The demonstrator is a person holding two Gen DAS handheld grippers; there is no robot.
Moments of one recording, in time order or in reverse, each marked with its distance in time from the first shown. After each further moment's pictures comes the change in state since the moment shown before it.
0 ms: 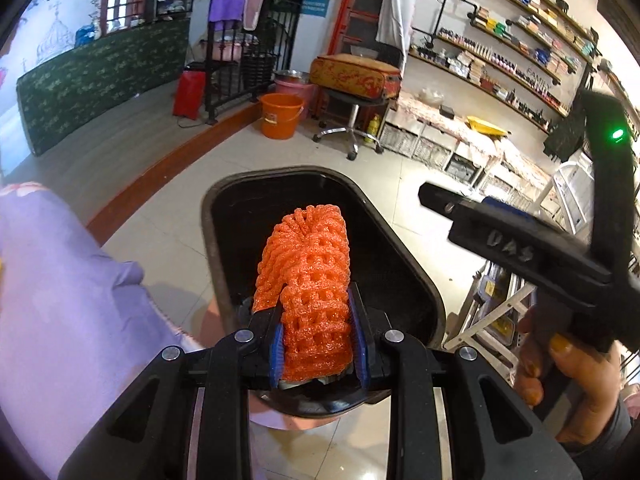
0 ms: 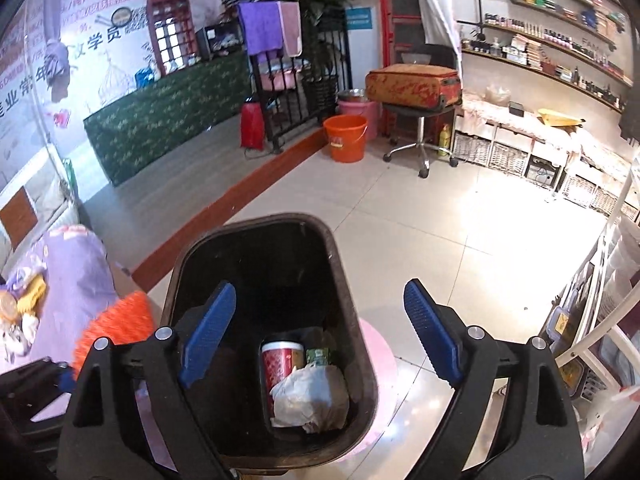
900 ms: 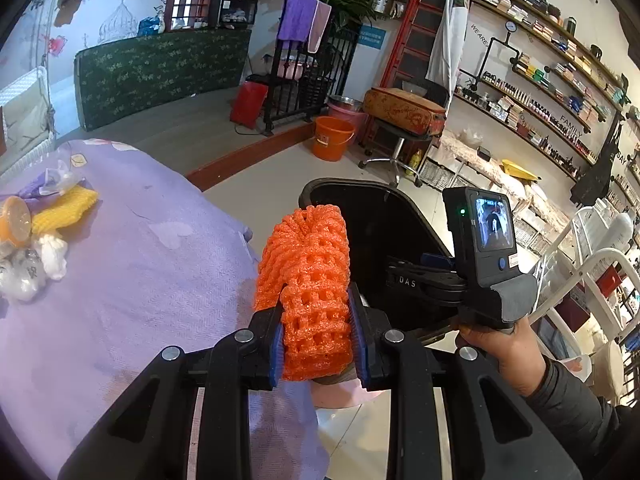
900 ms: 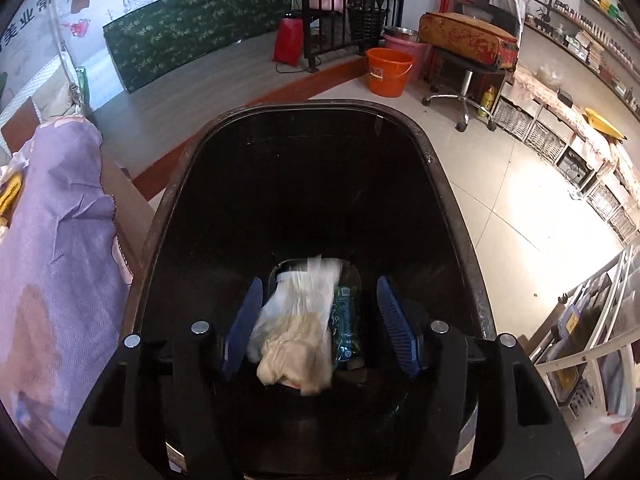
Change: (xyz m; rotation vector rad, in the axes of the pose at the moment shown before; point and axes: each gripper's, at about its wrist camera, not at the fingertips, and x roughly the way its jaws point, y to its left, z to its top) left arm -0.082 0.051 -0.049 -0.151 -0.113 0.111; right arm 0.085 0.058 -0.051 -0.207 0.284 0.039
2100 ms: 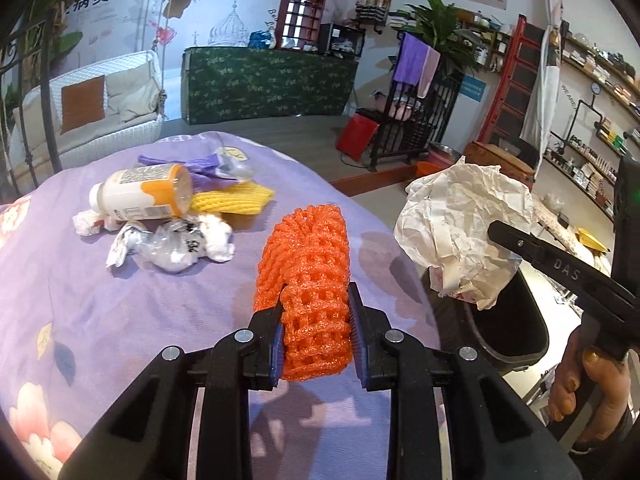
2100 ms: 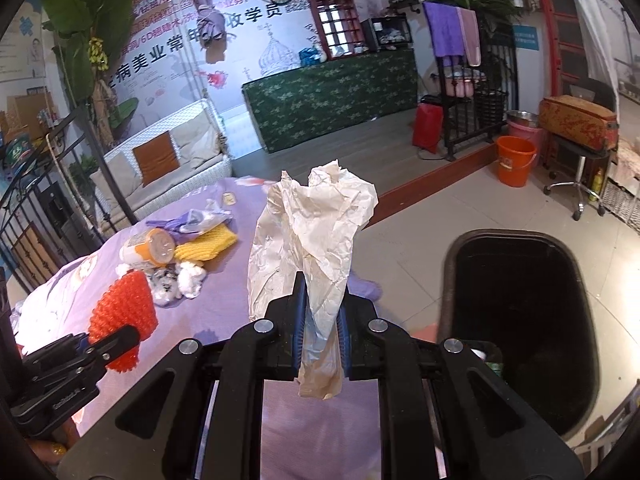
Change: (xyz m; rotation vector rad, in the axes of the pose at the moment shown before) left arm -0.080 0.100 -0.018 -0.201 -0.135 0.290; right arm -0.139 0.131 -0.001 -0.123 -0.297 0.436
